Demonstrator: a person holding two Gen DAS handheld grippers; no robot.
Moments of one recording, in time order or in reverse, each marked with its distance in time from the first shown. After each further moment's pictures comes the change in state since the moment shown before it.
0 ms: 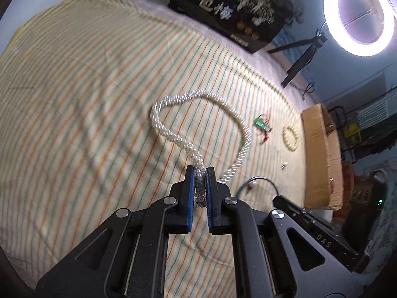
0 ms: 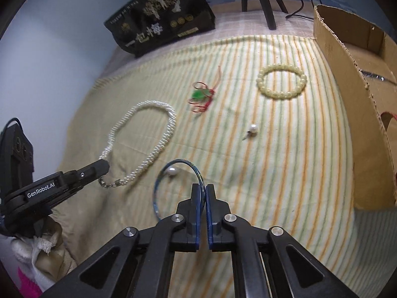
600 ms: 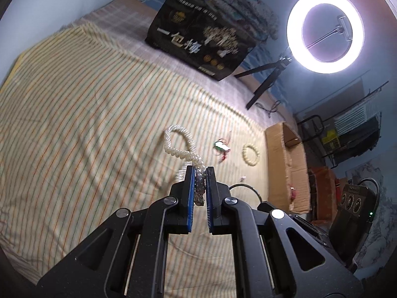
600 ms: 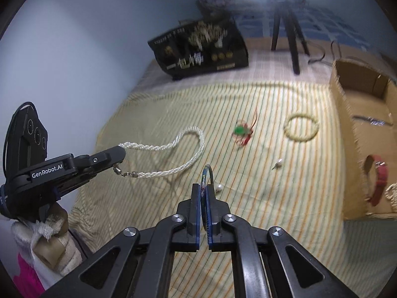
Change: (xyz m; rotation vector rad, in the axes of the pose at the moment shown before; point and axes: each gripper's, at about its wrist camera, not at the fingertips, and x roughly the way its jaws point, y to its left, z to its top) left arm -0.060 -0.025 0.019 0.027 -0.080 -0.130; right arm -0.064 0.044 0.005 -0.117 -0.123 0.036
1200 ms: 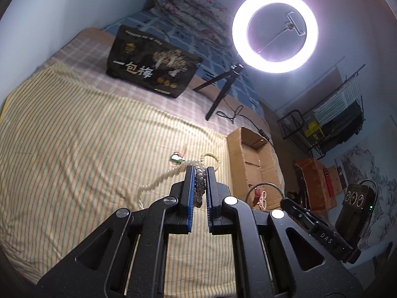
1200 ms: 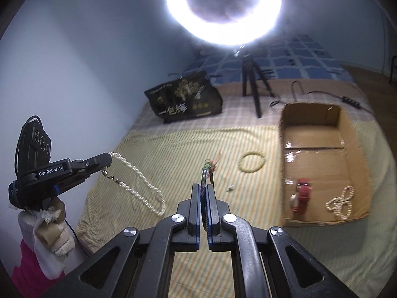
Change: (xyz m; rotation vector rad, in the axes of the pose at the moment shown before) left arm -0.039 -0.072 0.009 0.130 -0.051 -0.086; right arm -0.112 -0.037 0.000 0.008 -0.181 -0.047
